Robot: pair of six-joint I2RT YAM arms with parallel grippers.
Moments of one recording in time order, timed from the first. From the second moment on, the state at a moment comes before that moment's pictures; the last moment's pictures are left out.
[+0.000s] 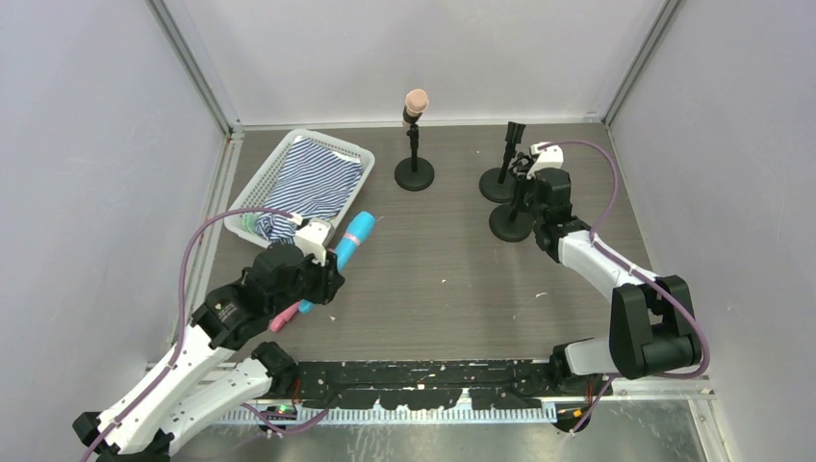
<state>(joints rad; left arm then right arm) -0.73 0.63 0.81 -0.78 -0.14 -0.24 0.19 1.37 0.76 0.24 0.14 0.12</state>
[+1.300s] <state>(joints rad) -0.73 0.54 0.81 -0.79 -0.20 -0.25 1.08 1.56 0.86 0.32 0.90 0.29</state>
